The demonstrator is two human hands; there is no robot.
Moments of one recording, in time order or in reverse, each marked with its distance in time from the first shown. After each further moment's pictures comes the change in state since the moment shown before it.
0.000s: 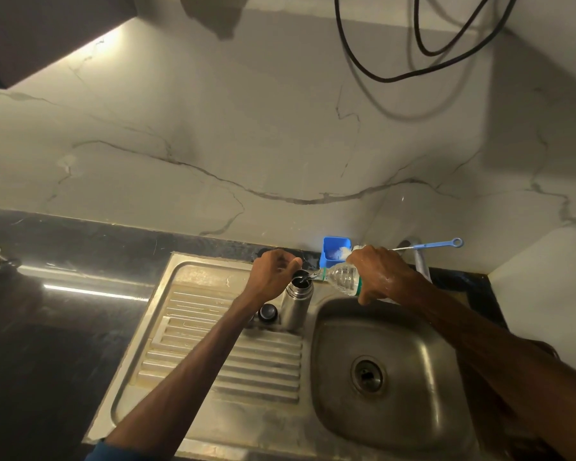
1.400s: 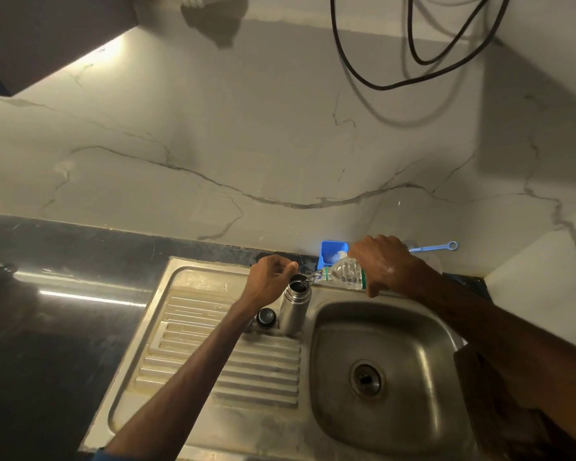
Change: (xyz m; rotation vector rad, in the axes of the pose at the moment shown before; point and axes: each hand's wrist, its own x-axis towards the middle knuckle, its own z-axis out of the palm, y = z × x) left_hand -0.002 -0.005 0.000 -0.111 -0.013 -0.035; right_hand 0.002 0.010 -0.025 -0.153 -0.015 -0.007
